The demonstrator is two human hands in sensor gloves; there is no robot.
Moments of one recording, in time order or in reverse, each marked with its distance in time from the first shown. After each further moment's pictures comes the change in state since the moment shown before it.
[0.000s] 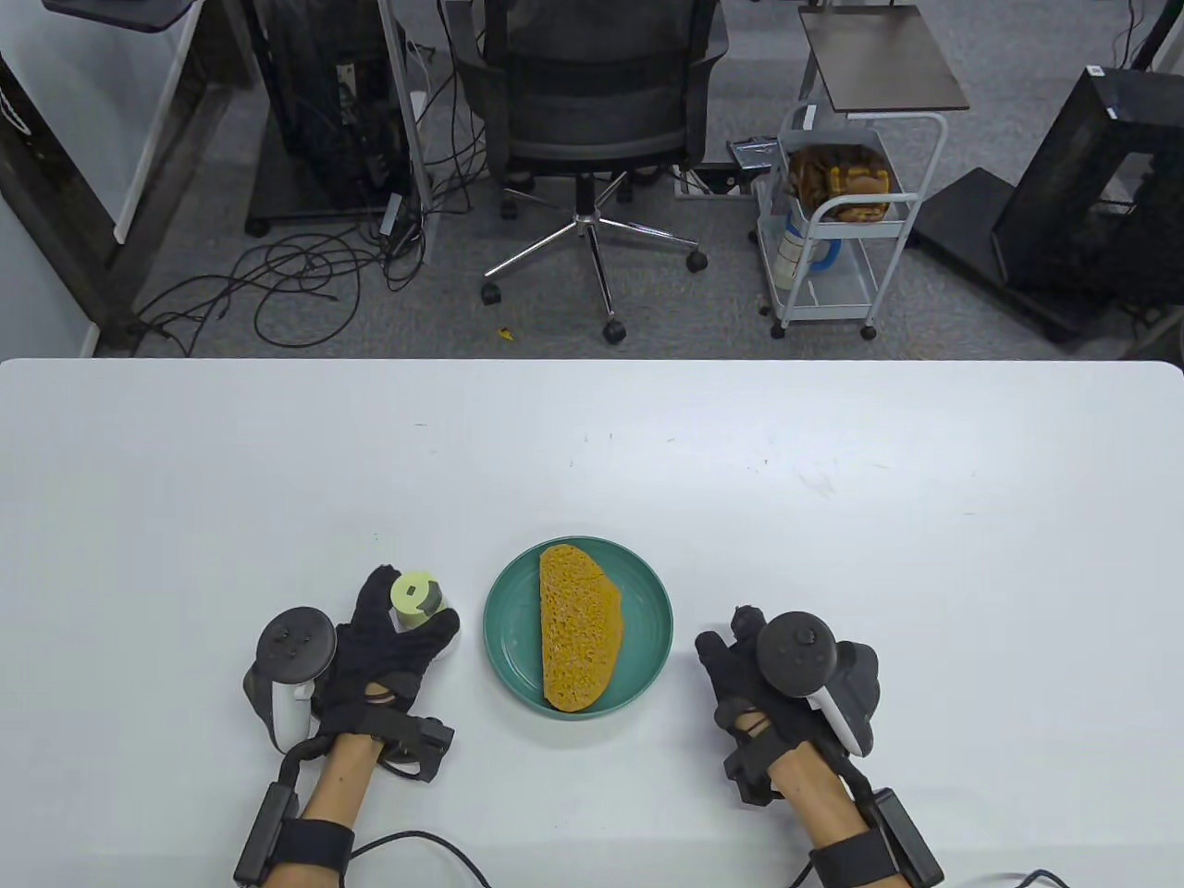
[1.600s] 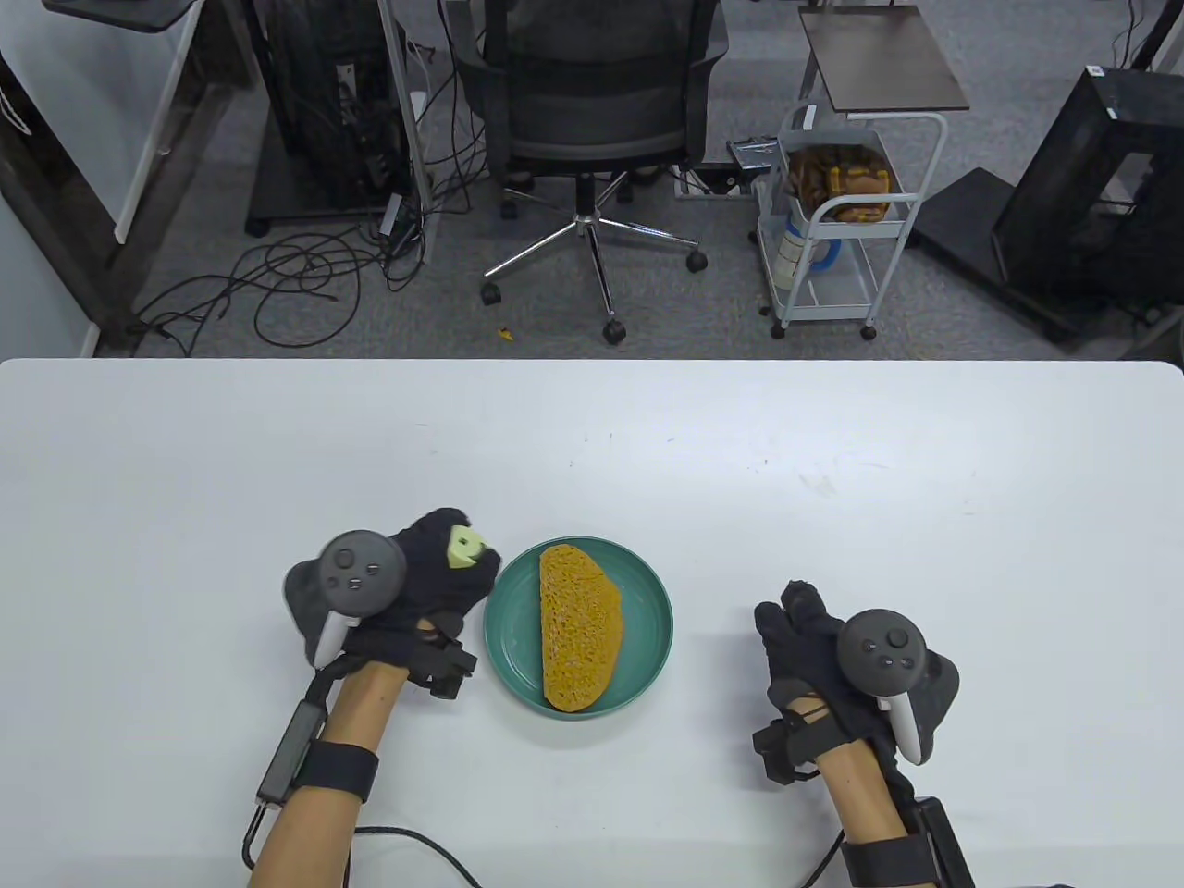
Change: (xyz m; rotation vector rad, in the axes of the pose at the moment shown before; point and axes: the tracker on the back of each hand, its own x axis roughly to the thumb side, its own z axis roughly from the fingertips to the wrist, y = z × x) left_hand 0.149 -0.040 -0.008 -0.011 -0.593 -0.723; right_hand -0.030 -0.035 -0.001 -0.125 0.050 -0.186
